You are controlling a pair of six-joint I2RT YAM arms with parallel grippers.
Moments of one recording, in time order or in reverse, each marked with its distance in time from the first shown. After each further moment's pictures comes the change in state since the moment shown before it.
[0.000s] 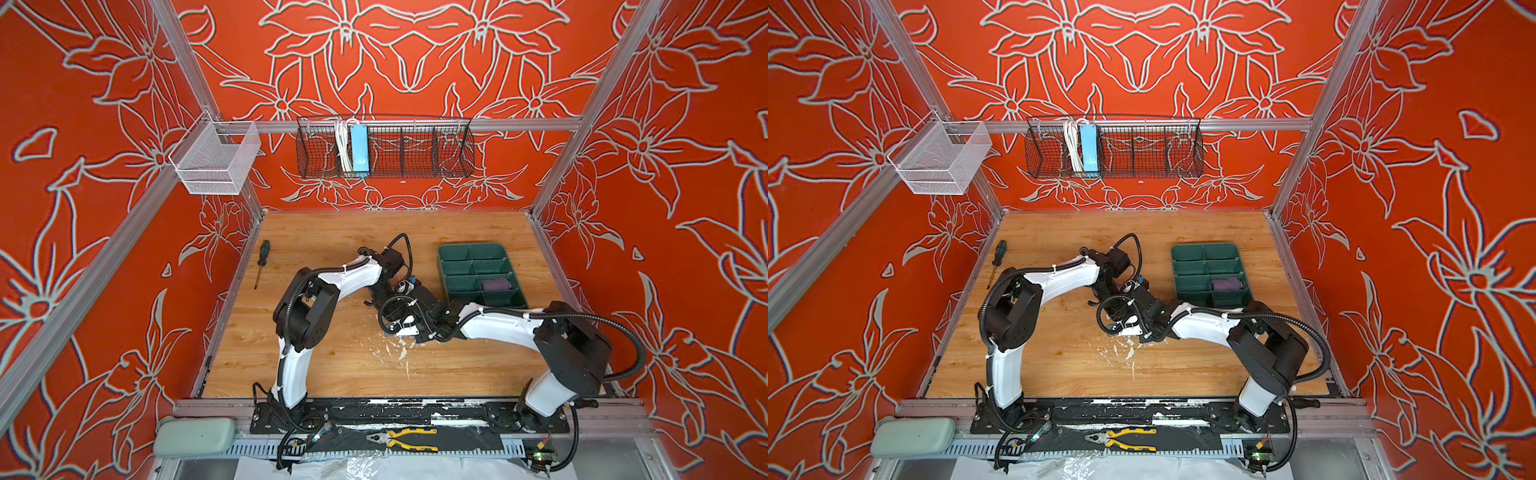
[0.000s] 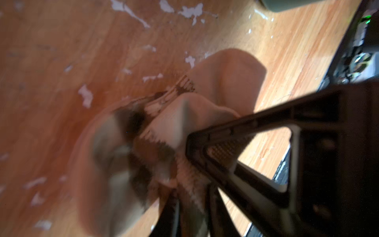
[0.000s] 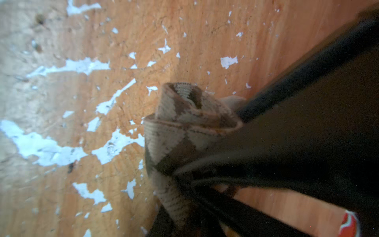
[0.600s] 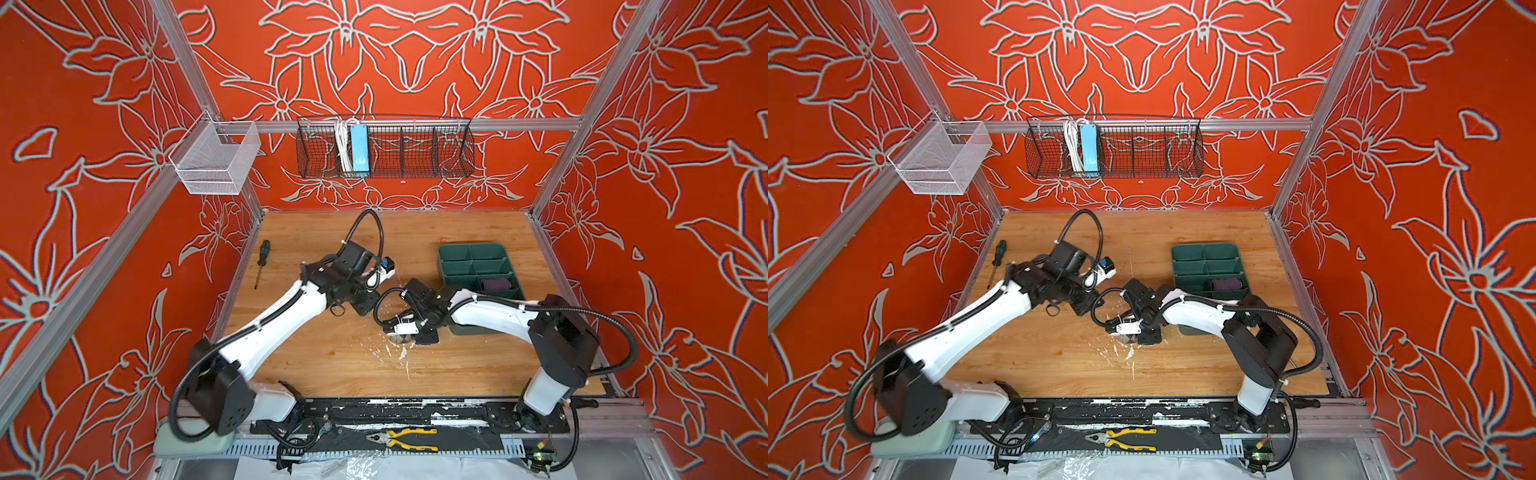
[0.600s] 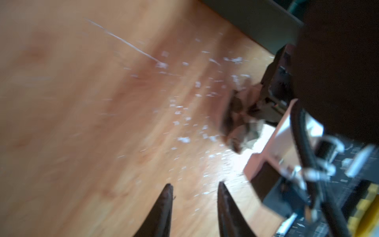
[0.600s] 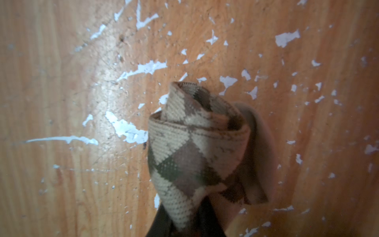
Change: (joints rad) left arm 0.031 -0.745 -0.312 0.181 -0.418 -0.067; right arm -0.024 0.089 0.211 -0.408 -0.174 0.146
